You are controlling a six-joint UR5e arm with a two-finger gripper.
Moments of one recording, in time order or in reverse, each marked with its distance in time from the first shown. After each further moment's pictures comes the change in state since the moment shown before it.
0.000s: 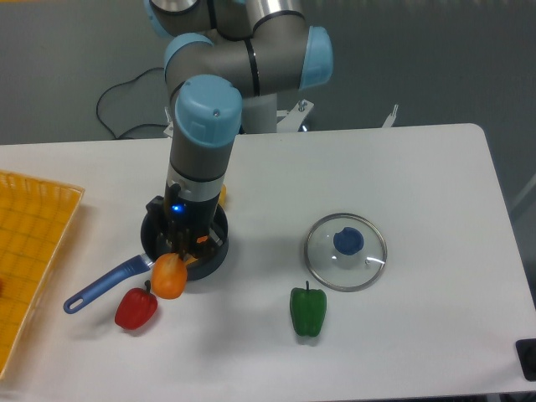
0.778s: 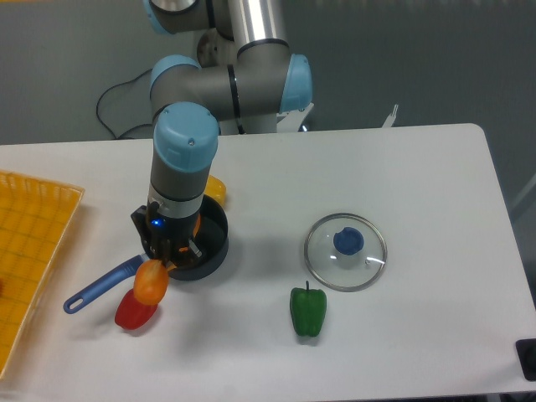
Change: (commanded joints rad) arm -0.038 -0.034 -0.041 0.005 0.003 -0.003
